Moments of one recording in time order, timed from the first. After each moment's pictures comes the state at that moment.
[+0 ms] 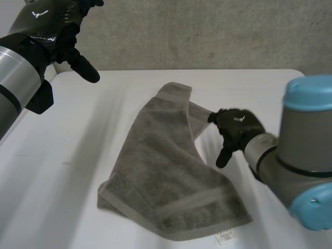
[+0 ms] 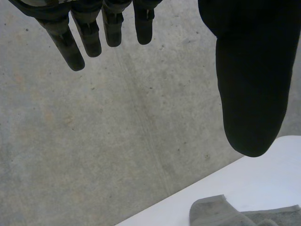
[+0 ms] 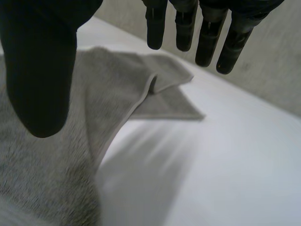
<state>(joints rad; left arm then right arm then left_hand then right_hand) 4.29 -1.57 -1.34 3.05 -1.54 3.16 2.10 -1.22 1.48 0.14 1.60 3.01 0.18 0.16 0.17 0.17 0.03 0.21 0.24 0.22 0.24 0.06</state>
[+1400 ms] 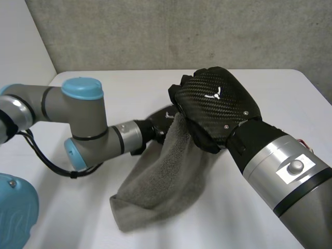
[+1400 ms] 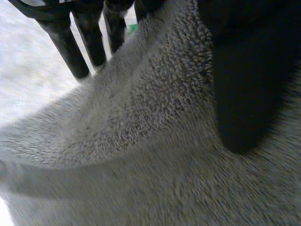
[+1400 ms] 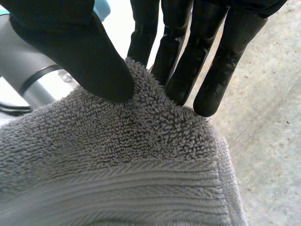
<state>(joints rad) 4.21 -2.45 -0.92 3.06 -0.81 3.42 2.26 -1.63 1.64 -0.04 1.41 2.80 0.20 0.19 0.19 0.19 0.03 0.95 1.18 1.18 1.19 0.98</state>
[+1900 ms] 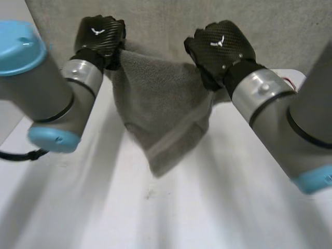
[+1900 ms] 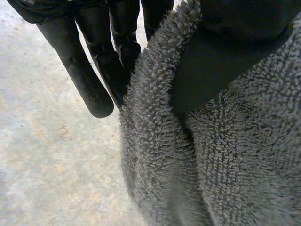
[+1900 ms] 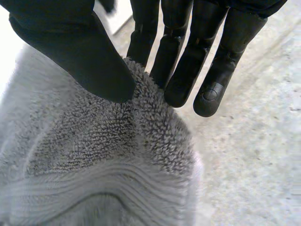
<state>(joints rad) 4.21 -1.97 -1.19 3.38 -1.61 3.40 2.17 -1.32 1.25 -0.05 1.48 2.67 1.17 1.21 1.21 1.21 1.02 0.95 1.18 1.18 1.19 0.98</state>
